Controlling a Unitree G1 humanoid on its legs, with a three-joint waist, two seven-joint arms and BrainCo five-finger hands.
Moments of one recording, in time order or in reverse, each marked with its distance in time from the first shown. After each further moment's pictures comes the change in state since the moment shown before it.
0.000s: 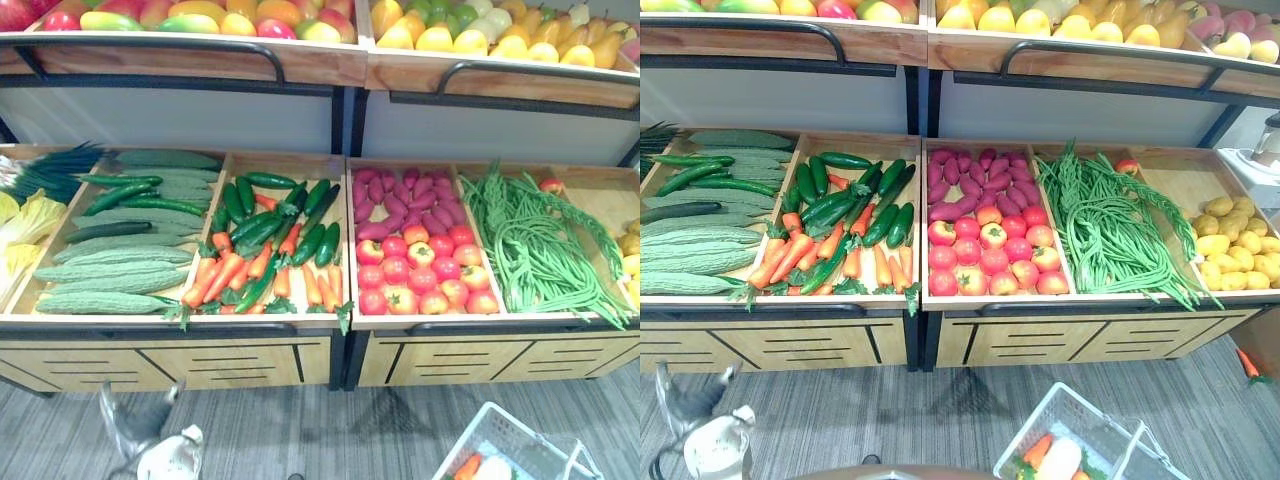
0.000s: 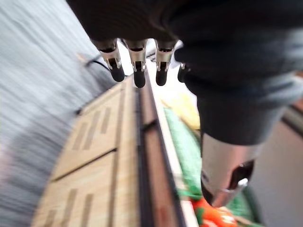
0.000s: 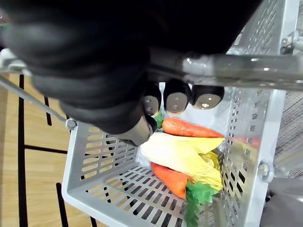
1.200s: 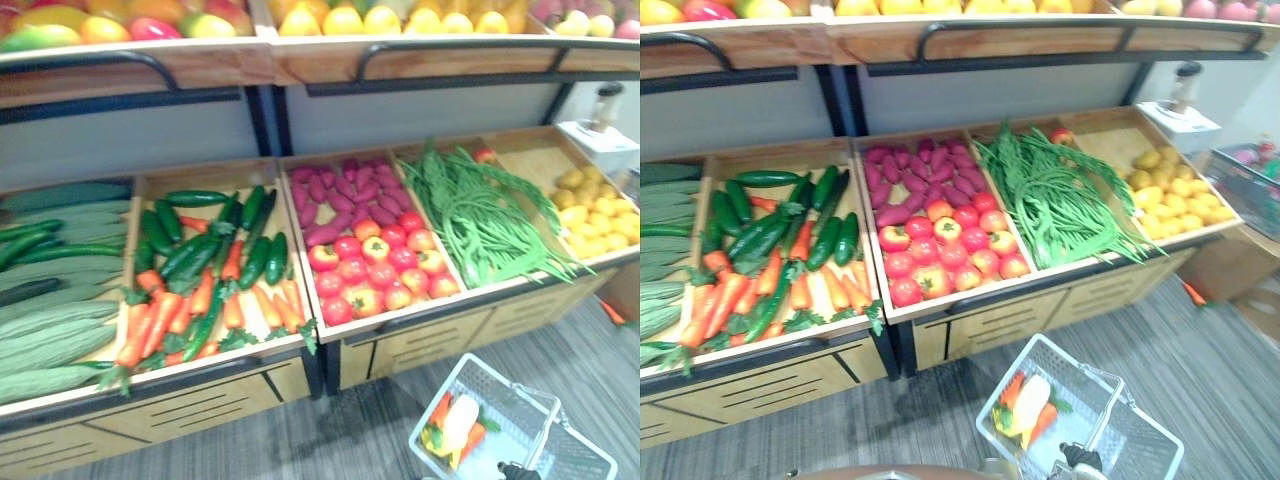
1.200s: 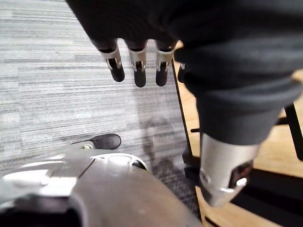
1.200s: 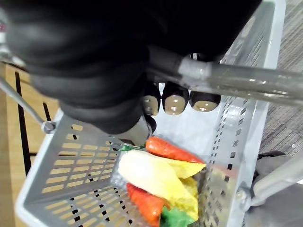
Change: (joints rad) left arm -0.036 0.090 -0.292 0.654 -0.062 0.034 -0.417; right arm -0.111 0.021 -0.015 0.021 -0.071 -0.009 0.024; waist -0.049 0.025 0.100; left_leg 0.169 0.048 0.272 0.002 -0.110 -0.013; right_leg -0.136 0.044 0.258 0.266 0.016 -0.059
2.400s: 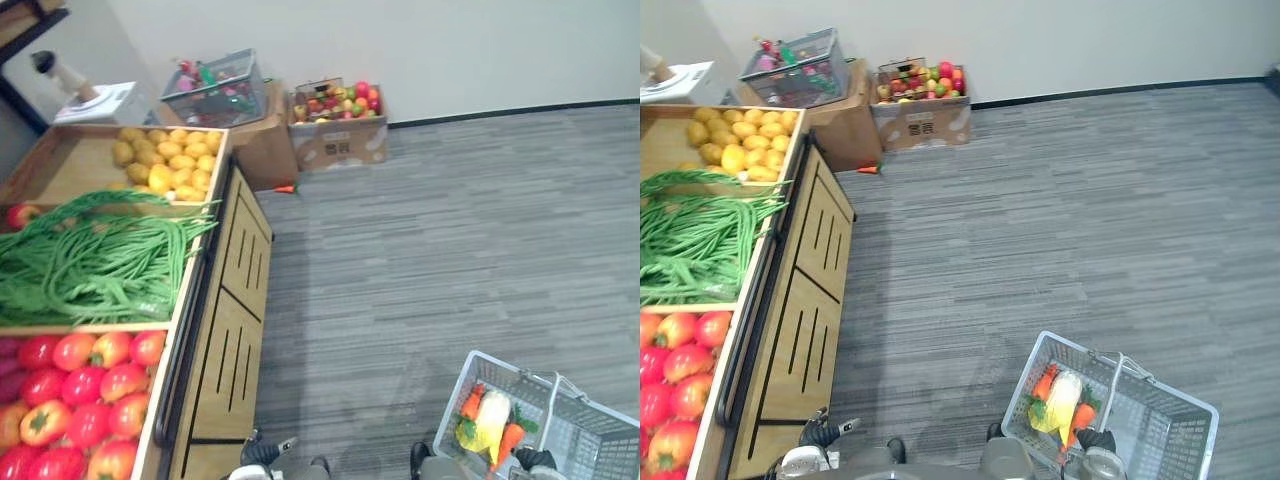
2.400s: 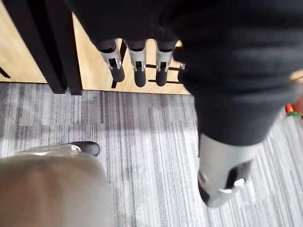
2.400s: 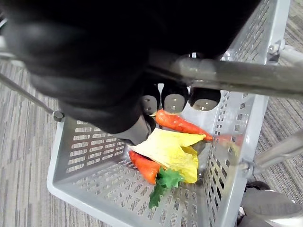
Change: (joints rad) left arm -0.123 -0.066 -0.057 -0.042 0.036 -0.030 0.042; right arm -0.041 -0.118 0.165 0.022 -0.035 -0.016 -0.024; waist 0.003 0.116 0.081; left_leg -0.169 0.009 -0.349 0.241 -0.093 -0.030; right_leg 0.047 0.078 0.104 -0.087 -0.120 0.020
